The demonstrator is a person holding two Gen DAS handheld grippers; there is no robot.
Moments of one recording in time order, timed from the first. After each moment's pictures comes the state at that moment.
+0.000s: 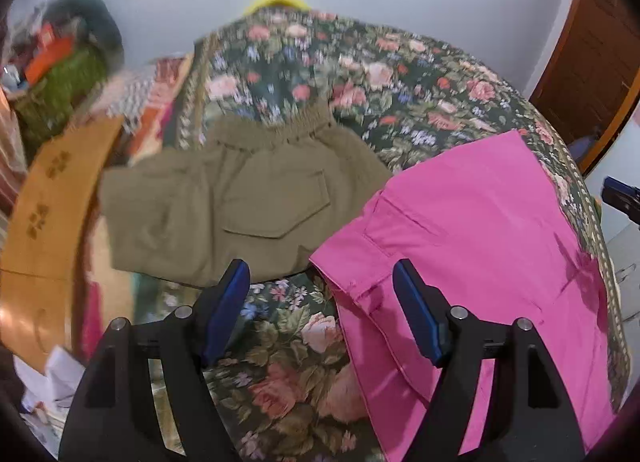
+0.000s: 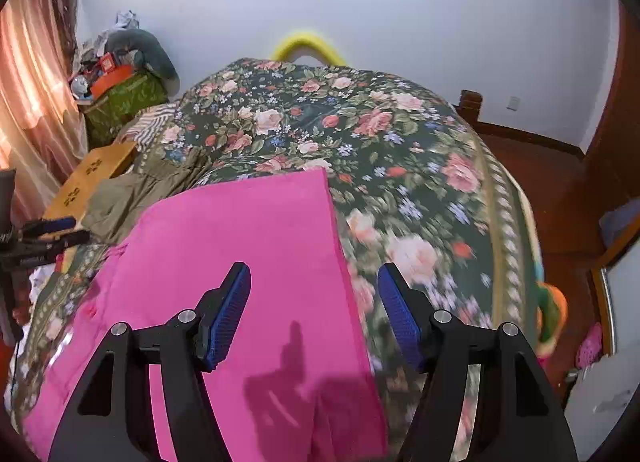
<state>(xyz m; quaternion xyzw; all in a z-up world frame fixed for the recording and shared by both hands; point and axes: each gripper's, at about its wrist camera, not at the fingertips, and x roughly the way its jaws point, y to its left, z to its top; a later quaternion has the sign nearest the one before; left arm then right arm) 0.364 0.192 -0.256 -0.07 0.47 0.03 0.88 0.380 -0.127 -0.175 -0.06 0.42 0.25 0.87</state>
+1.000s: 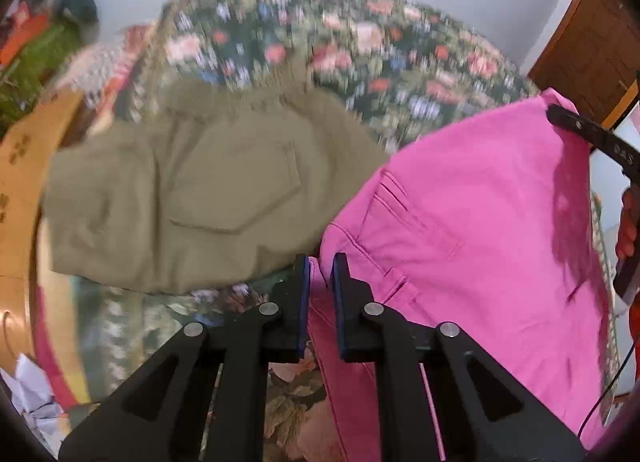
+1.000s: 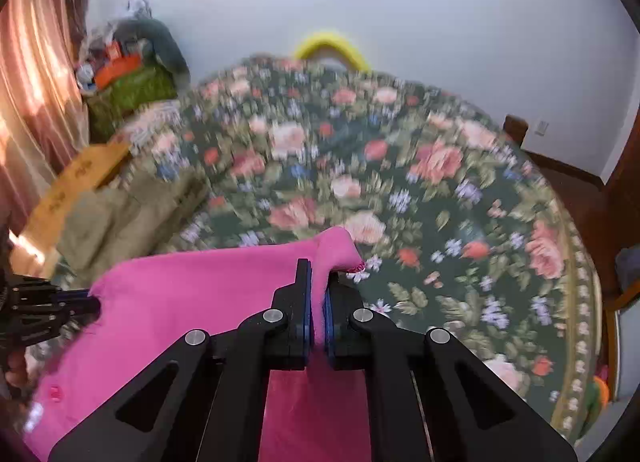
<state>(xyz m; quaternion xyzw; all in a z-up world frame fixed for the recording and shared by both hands) 0.395 0.186 -0.279 -0.09 0.50 0.01 0.86 0.444 -0.056 -0.191 -0.08 0.39 0.28 0.88</state>
